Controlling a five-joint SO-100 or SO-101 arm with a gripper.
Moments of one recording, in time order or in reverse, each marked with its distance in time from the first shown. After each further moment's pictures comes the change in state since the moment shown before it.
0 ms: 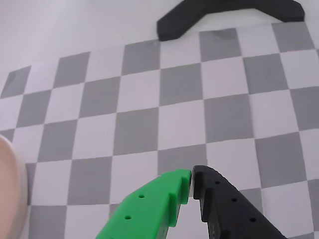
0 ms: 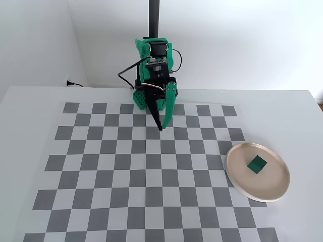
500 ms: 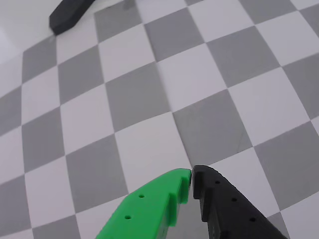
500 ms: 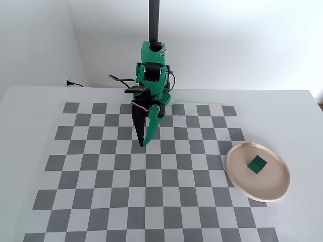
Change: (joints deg) arm 12.1 5.3 20.9 -13.1 6.8
